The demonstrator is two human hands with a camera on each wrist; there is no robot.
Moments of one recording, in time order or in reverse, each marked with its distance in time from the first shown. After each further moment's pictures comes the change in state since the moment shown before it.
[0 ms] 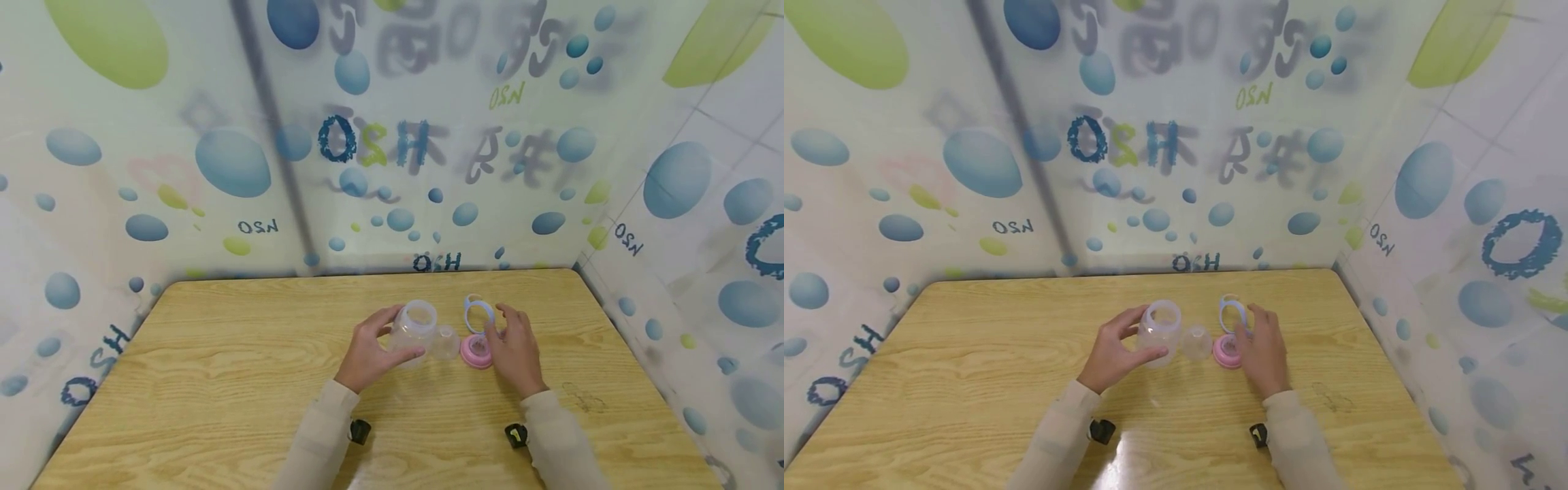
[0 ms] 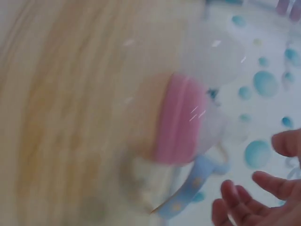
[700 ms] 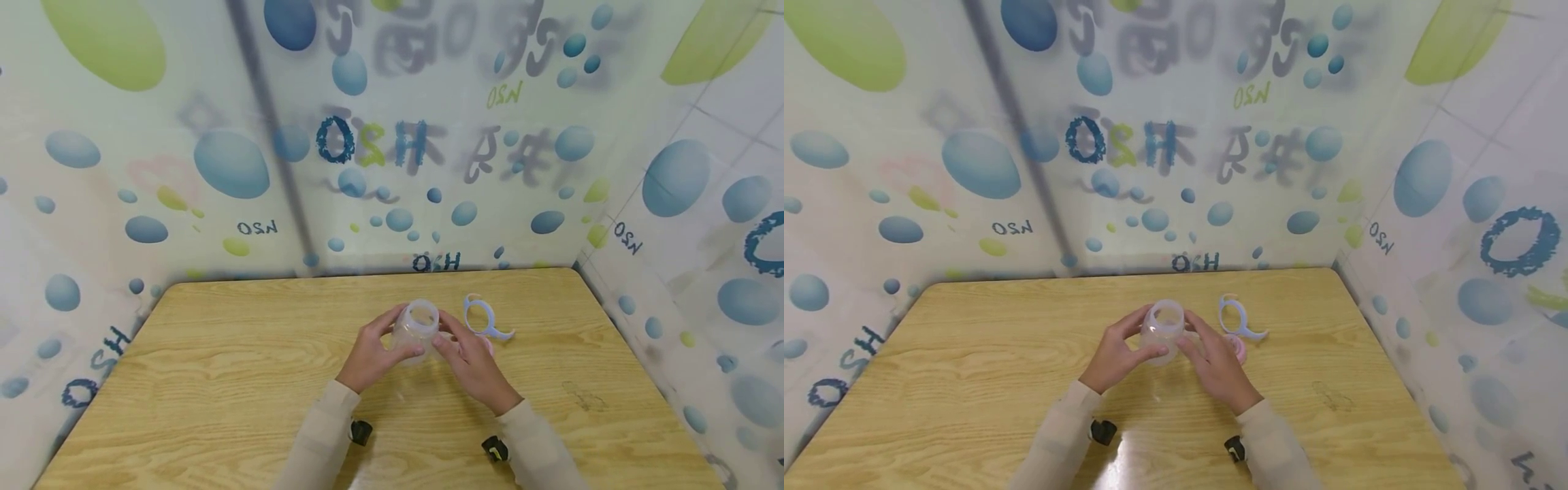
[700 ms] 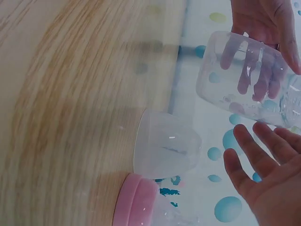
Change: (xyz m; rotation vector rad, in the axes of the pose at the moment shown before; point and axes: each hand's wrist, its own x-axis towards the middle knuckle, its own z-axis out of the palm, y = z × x) left_hand 0.001 -0.006 0.005 0.003 -0.069 -0.045; right_hand -0.023 -0.050 0.024 0.408 -0.323 -0.405
